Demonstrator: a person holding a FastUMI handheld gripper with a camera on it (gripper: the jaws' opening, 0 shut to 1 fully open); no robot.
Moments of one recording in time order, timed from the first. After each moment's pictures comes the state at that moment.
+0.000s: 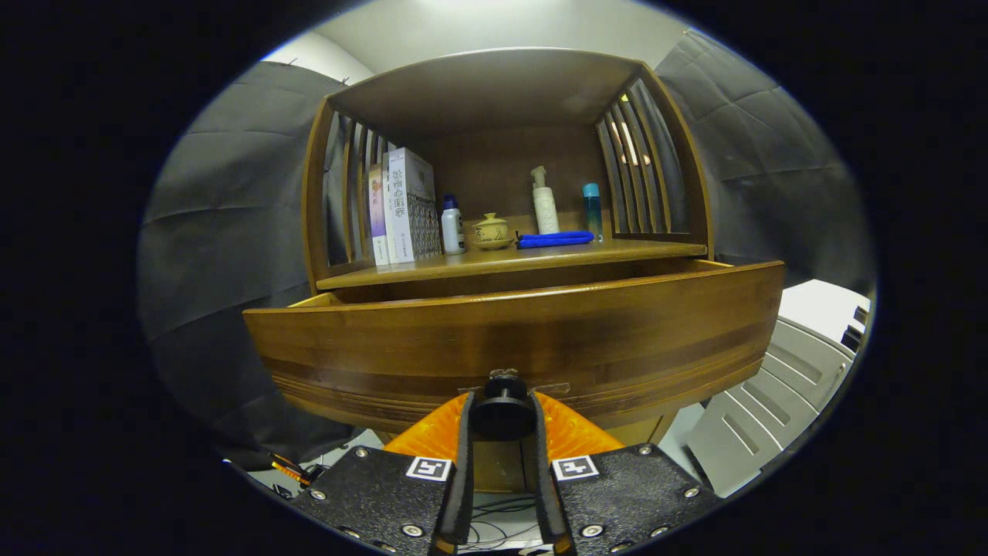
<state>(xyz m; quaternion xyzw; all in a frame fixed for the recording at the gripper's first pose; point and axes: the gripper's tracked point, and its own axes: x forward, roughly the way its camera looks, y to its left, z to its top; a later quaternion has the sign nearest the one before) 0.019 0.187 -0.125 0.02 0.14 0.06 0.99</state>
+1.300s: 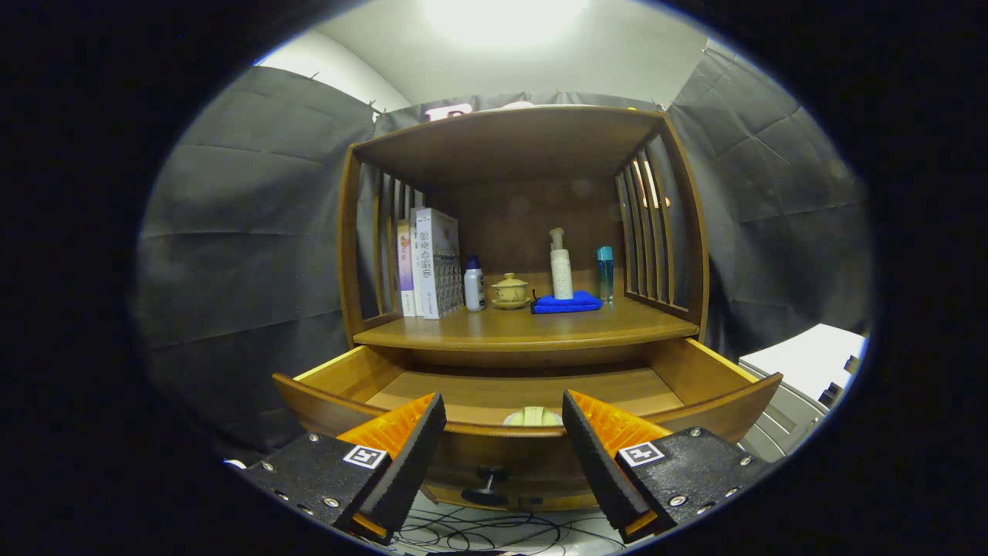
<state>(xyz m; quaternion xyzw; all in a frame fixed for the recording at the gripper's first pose) 0.020 0.179 -0.023 0.00 0.10 0.10 0.99</state>
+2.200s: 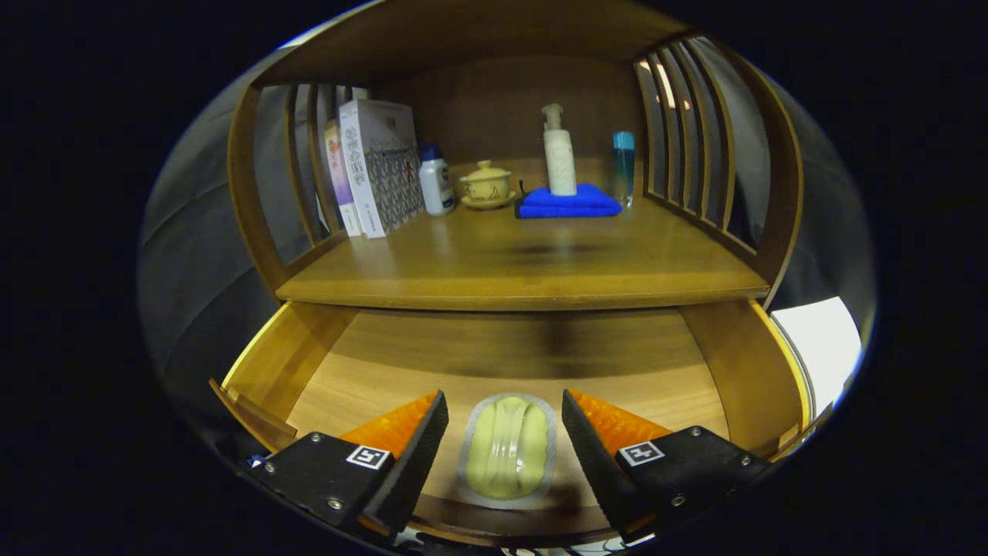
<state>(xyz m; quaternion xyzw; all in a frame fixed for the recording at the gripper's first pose) 0.113 0.166 -0.100 0.00 0.36 0.08 0.93</state>
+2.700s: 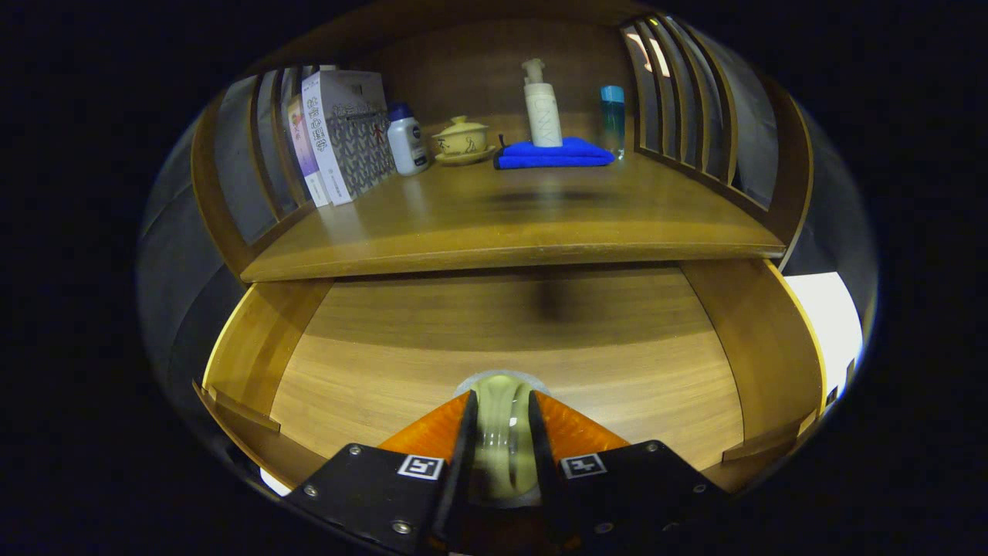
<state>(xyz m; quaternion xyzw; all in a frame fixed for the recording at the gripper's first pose) 0.112 0.163 -0.127 0.02 0.42 0.06 0.91</state>
